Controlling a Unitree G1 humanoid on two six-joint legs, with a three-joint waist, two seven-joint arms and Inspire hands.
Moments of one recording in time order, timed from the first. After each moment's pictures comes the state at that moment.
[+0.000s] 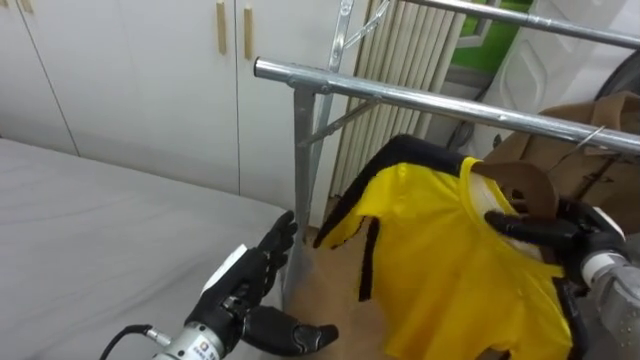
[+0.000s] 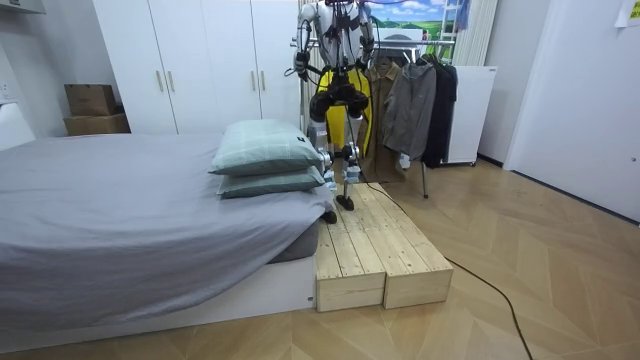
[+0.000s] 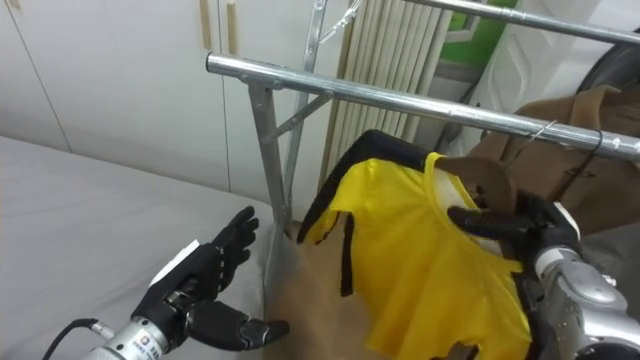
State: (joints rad) left arm 0.08 0.32 -0.19 -0.03 -0.16 0.04 -0.25; right arm -0.58 -0.50 -0.01 1.13 0.40 -0.02 0.13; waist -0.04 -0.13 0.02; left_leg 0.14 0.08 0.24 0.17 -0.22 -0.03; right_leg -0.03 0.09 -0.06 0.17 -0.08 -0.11
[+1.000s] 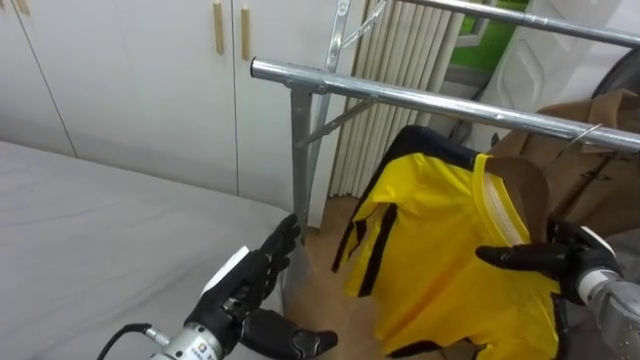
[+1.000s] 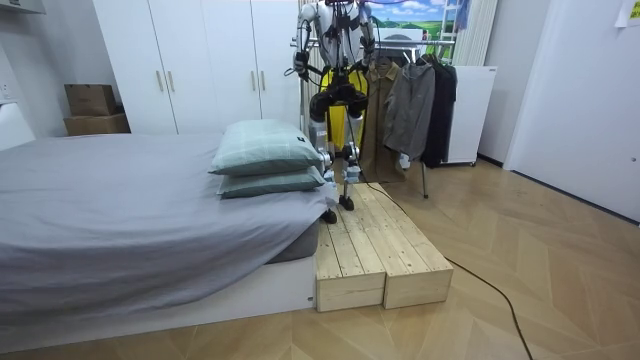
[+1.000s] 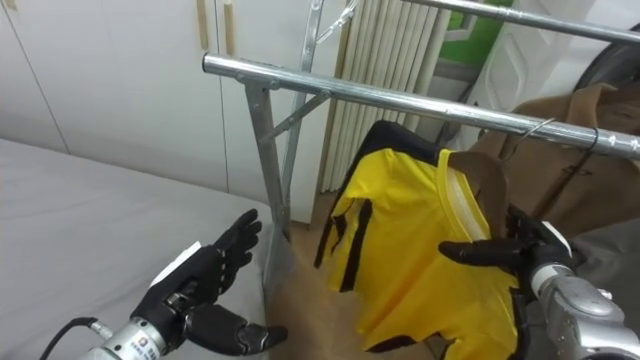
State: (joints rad) left arm 0.08 0.33 -0.19 -0.02 -0.16 0.04 -0.27; right arm -0.58 -0.50 0.00 1.14 0.38 -0.02 0.15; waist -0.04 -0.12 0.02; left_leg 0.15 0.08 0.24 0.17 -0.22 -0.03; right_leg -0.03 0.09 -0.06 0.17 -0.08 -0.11
